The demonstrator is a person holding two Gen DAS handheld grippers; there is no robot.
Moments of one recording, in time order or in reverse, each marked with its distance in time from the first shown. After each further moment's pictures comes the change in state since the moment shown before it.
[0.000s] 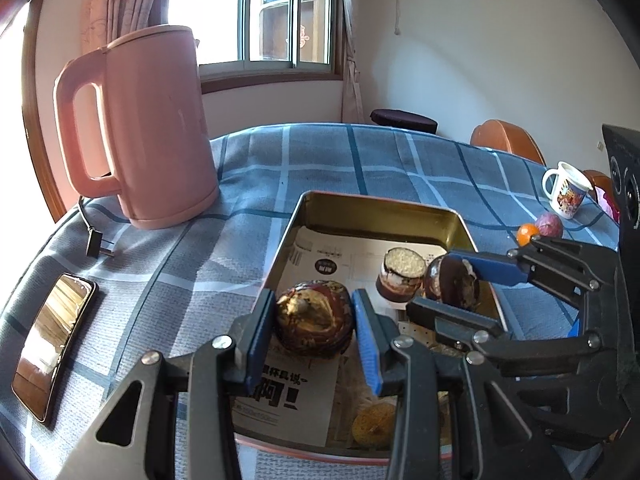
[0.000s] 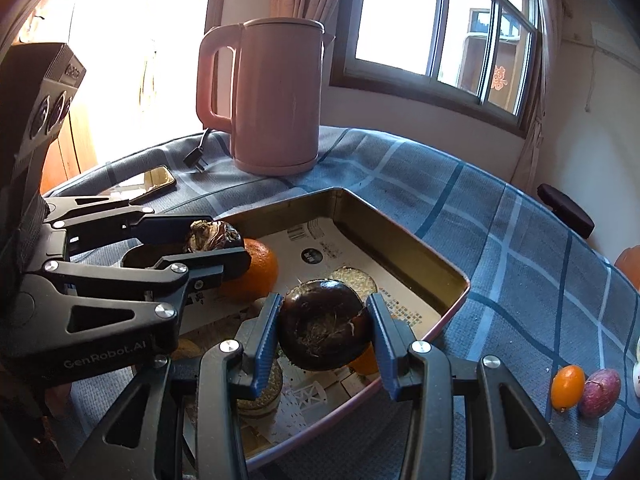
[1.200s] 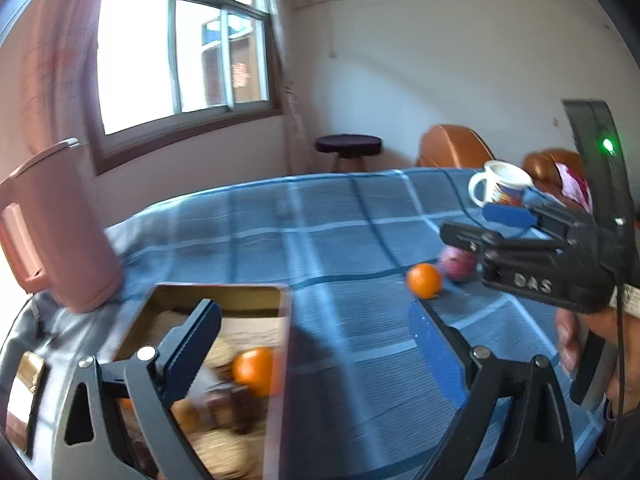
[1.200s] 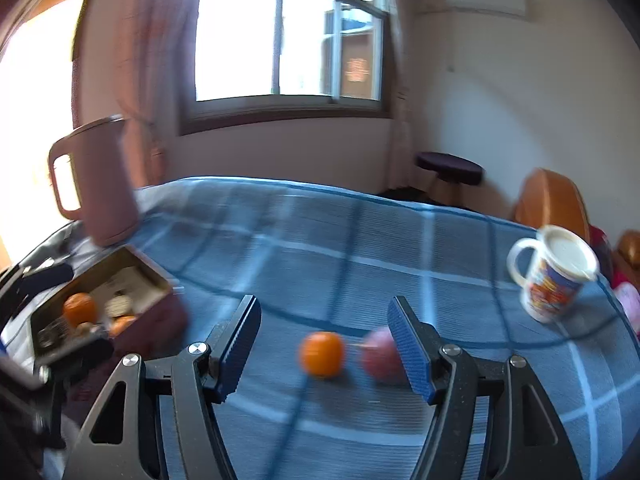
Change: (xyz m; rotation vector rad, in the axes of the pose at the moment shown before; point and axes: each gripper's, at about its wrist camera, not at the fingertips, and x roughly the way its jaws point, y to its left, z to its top) left arm -0.010 -0.149 0.037 0.178 -0.114 -0.118; right arm -0.102 -0.176 -0.043 0.348 -0.086 -0.371
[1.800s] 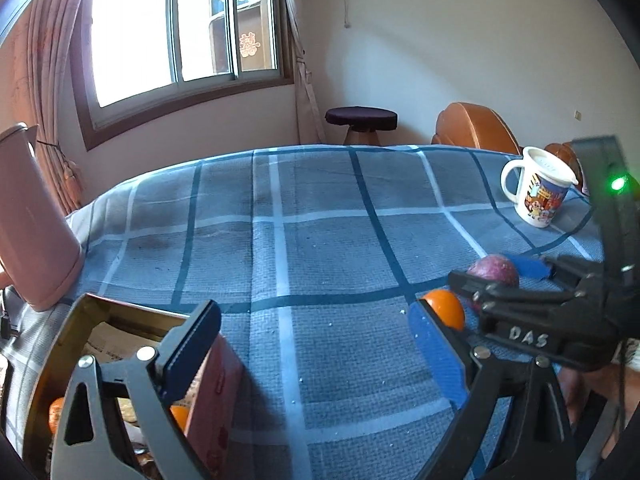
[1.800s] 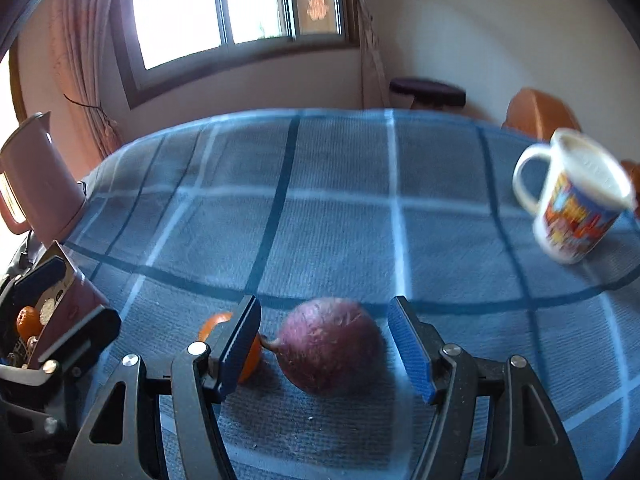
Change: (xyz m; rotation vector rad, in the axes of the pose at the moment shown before) left arm 0.089 -0.025 0.018 -0.062 0.104 0.051; right arm 0.084 -0.050 -0.019 0.148 0.255 0.004
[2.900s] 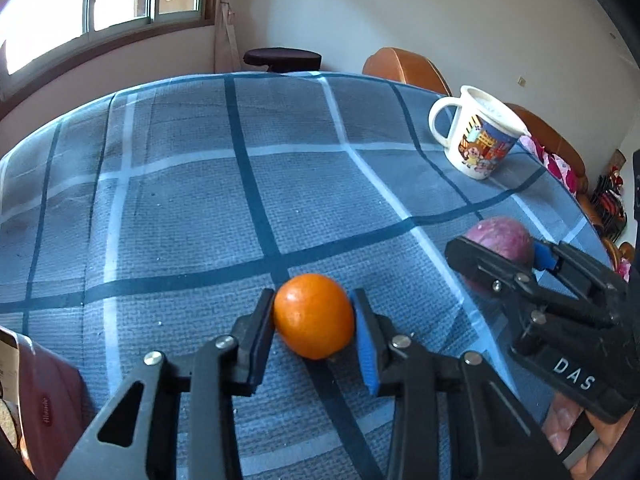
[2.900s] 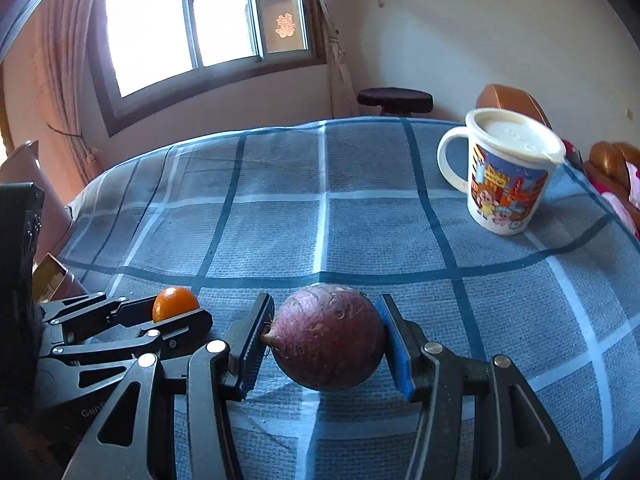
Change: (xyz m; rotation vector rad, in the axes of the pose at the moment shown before) left arm 0.058 -0.063 0.002 0.048 0.230 -0.304; right arm -0.040 -0.043 -0.024 0.067 -0.093 -0.070
